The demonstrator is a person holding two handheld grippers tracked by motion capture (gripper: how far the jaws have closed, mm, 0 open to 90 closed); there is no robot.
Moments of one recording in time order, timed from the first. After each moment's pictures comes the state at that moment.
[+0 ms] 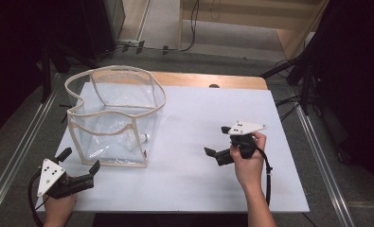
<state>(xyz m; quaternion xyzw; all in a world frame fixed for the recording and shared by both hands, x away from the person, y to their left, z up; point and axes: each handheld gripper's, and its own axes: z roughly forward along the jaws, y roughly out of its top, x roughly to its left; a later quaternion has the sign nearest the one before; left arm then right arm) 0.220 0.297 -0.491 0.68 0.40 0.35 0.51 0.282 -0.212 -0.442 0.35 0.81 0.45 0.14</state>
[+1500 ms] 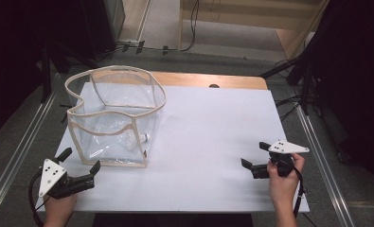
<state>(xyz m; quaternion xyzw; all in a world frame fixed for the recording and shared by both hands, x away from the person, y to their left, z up) 0.220 0.296 -0.491 0.68 0.40 0.35 0.51 0.236 -0.313 -0.482 0.44 0.77 0.43 0.18</state>
